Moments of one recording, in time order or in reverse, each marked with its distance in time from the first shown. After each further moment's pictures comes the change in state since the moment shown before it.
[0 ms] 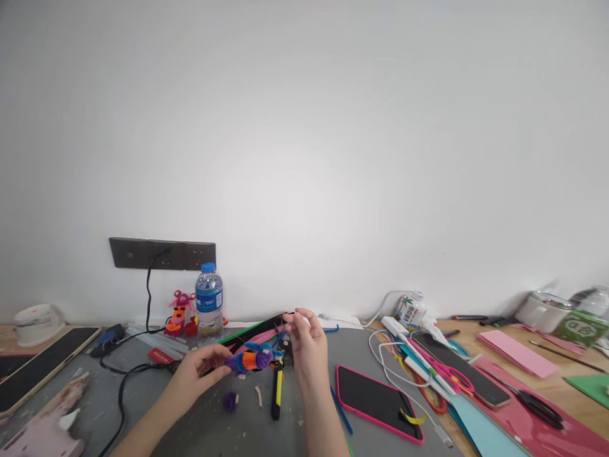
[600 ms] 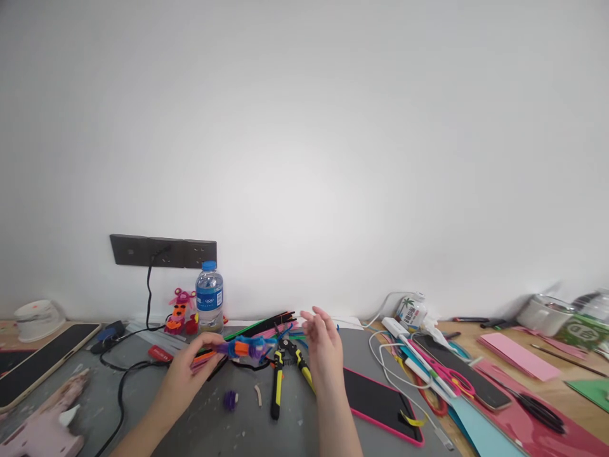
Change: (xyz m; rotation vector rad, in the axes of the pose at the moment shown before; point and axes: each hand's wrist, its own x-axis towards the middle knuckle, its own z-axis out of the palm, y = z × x) left_hand -0.002 0.006 -0.003 0.114 0.208 0.183; right_hand 0.013 -0.008 -0.033 -0.084 0.087 -0.031
